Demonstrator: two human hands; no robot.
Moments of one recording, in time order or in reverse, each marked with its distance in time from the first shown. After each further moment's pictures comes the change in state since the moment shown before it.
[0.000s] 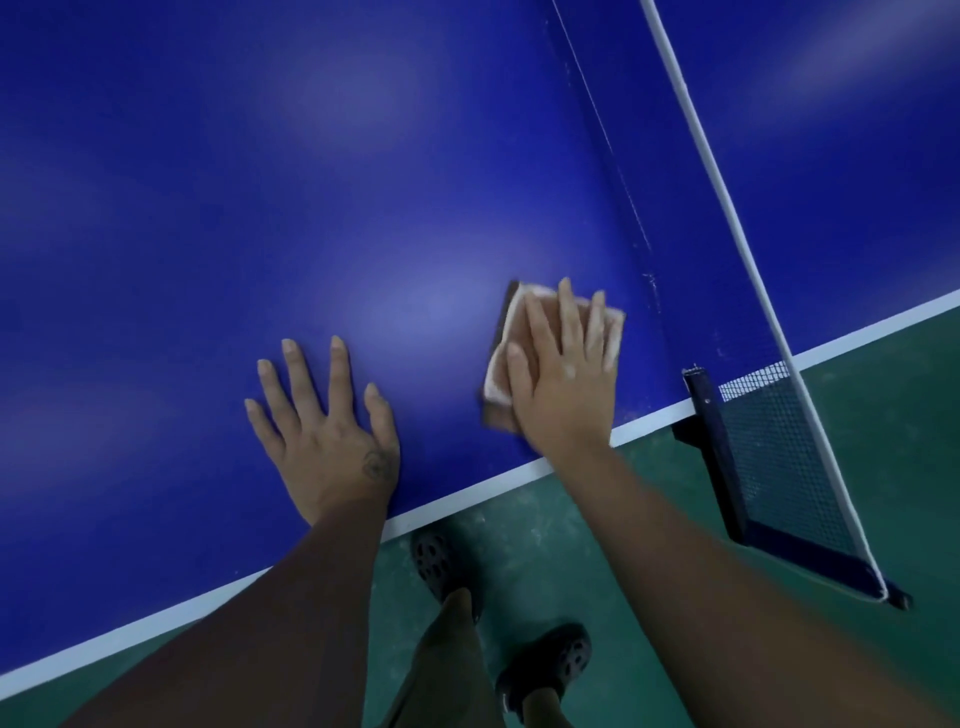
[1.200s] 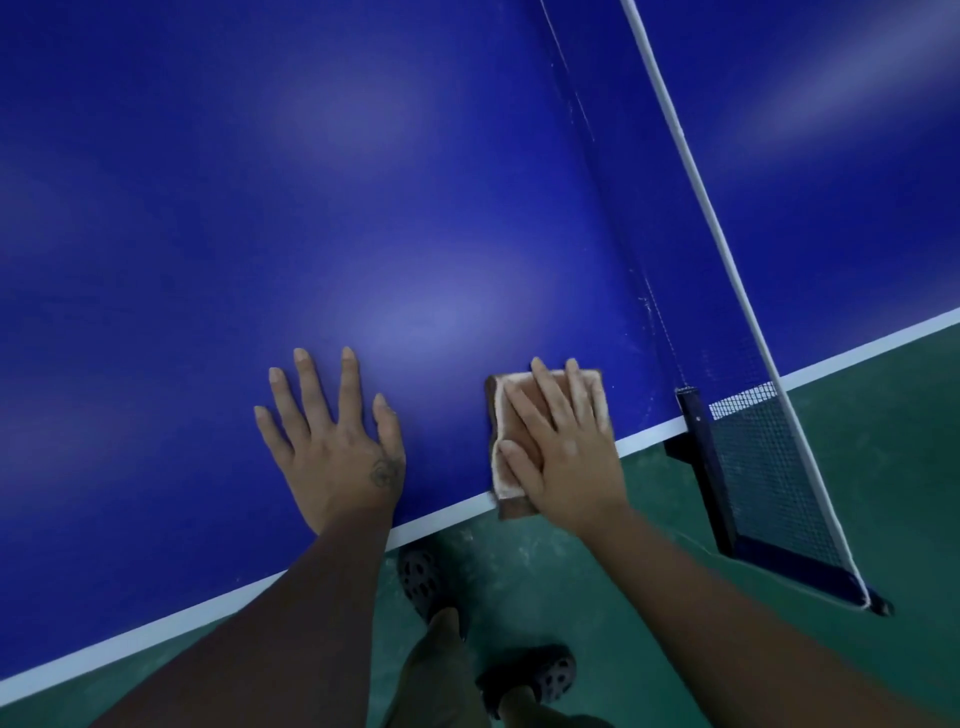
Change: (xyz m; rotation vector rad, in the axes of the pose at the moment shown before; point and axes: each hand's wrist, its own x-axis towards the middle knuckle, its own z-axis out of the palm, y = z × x) left_hand -0.003 -0.002 0.006 -0.039 0.024 0.006; right_hand -0.058 0.029 0.001 0.019 -0.057 -0.362
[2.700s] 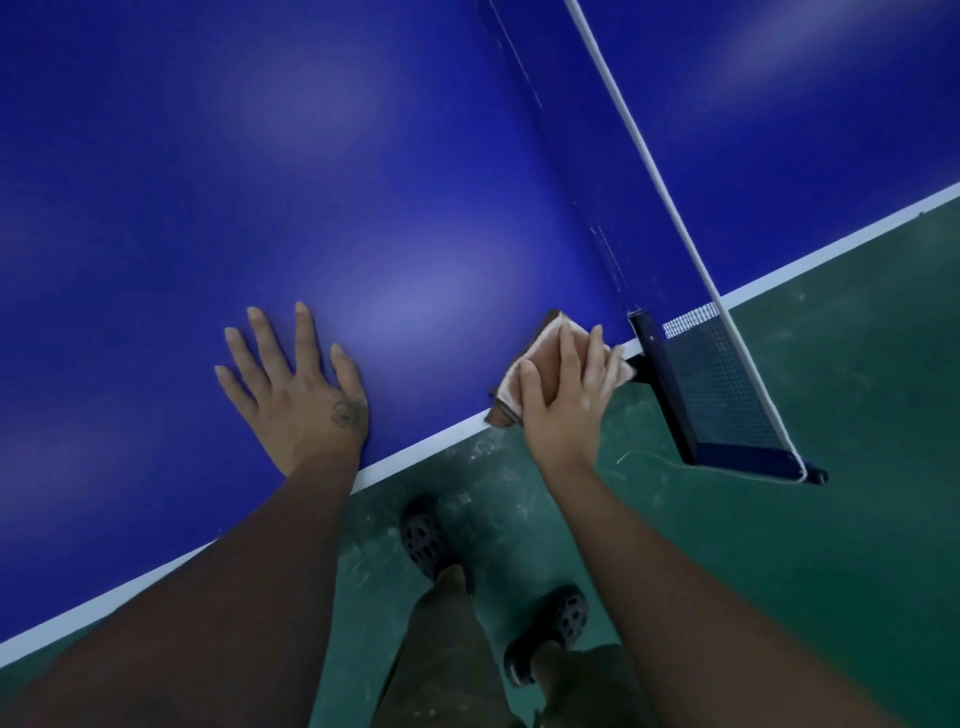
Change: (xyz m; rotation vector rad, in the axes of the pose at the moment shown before) left_hand 0.000 0.007 -0.013 0.020 -0.099 -0.033; right_hand -0.038 -0.015 -0.001 0.490 0.202 0.800
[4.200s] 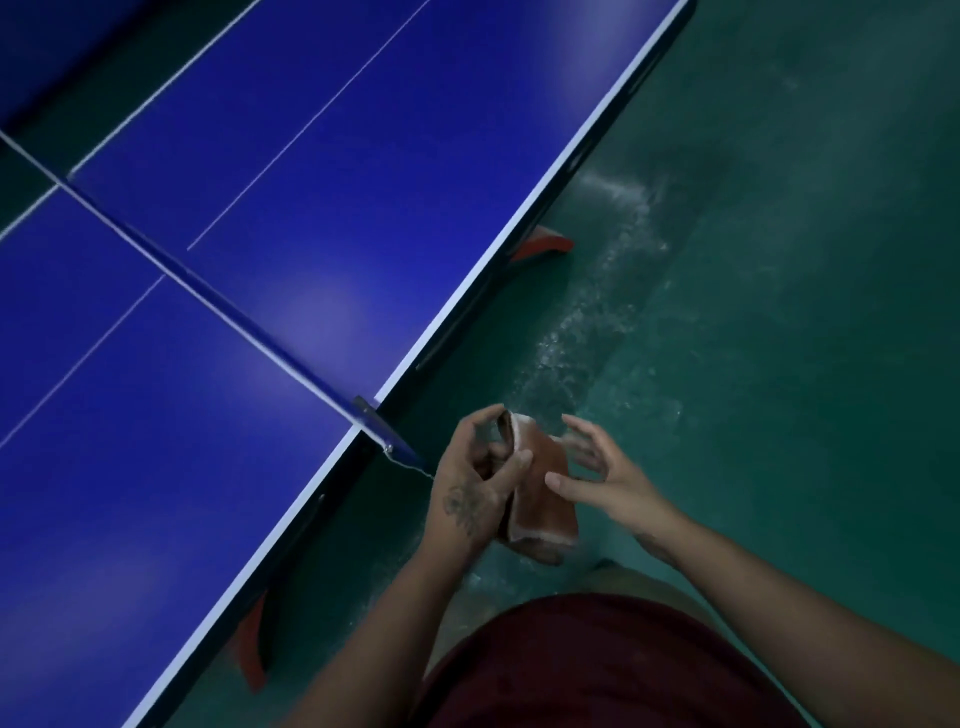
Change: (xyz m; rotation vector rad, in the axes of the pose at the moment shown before) left_hand -0.418 0.401 -0.161 -0.850 -0.852 0.475; right_hand -0.113 0.290 -0.435 1.022 -0.372 0.257
